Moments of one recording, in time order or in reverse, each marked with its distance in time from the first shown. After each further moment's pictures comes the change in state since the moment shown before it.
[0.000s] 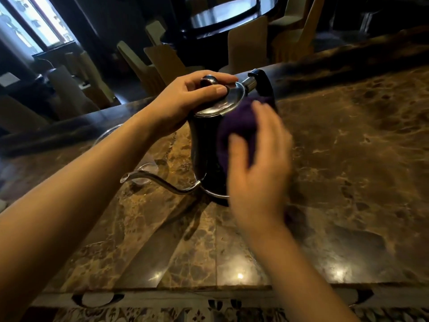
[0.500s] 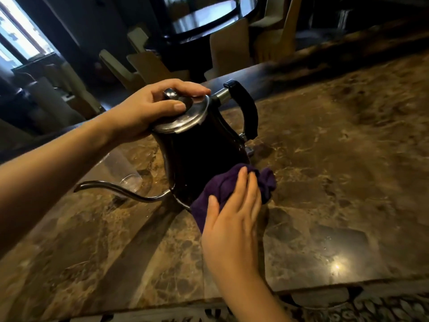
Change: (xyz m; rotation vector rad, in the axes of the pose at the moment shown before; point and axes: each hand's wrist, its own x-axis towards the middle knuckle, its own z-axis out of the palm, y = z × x) left_hand 0.001 -0.002 -0.019 0.104 -0.198 0.083; right_hand -0.058 0.036 0.014 -0.356 -0.125 0.163
